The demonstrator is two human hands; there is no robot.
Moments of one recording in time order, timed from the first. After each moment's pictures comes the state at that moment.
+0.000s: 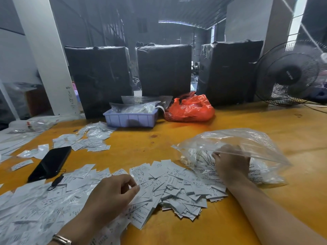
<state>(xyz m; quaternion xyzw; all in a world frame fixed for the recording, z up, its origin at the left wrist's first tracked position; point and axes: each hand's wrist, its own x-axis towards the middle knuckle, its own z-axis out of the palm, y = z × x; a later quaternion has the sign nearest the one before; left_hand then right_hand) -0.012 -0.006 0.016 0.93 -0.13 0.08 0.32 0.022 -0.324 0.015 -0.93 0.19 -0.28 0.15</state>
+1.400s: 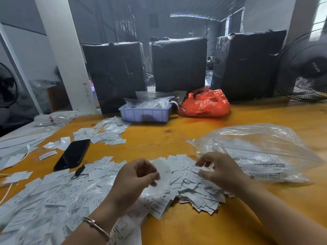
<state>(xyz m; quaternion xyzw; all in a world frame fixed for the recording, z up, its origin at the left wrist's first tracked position) -0.019 -0.015 0.030 0.81 -0.13 0.05 0.57 -0.004 -0.270 0.019 -0.93 -0.11 -0.13 0.32</state>
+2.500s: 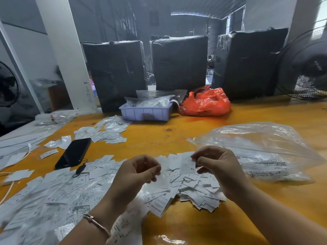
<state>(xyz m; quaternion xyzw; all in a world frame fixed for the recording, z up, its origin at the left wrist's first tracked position) -0.019 -0.015 0.032 0.76 -0.15 0.02 0.64 -0.025 -0.245 0.036 -0.68 -0.10 -0.11 0.72</state>
